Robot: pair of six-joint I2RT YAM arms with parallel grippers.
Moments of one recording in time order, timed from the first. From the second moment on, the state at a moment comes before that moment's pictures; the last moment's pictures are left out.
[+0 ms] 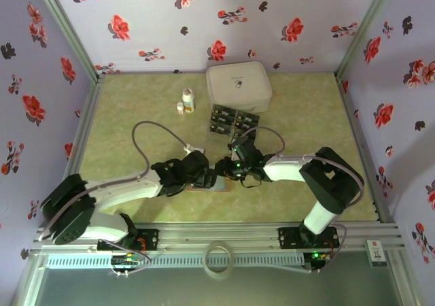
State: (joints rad) left arm -1.01 1.31 0.72 -0.35 -0.30 -0.64; right arm 0.77 1.65 0.69 0.12 -0.42 0.93
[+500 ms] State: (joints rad) left arm -0.87 0.98 0.57 -0.42 -0.37 -0.65; right arm 0.89 1.73 0.92 0.02 -0.41 0.93
